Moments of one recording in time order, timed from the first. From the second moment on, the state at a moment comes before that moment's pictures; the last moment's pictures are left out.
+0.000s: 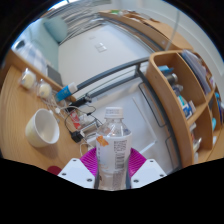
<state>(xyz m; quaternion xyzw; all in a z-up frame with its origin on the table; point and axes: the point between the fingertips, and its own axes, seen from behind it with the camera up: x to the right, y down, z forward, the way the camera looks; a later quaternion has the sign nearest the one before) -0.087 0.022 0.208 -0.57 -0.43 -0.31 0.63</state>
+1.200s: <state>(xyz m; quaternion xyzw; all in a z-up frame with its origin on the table) -0.047 -0.002 0.109 -0.74 -0.11 0.08 0.65</state>
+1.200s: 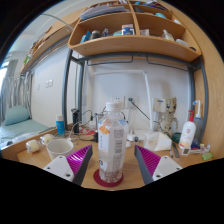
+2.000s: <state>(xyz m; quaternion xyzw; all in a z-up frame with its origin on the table) 0.036 -0.176 0.149 -0.74 -0.01 0.00 0.68</state>
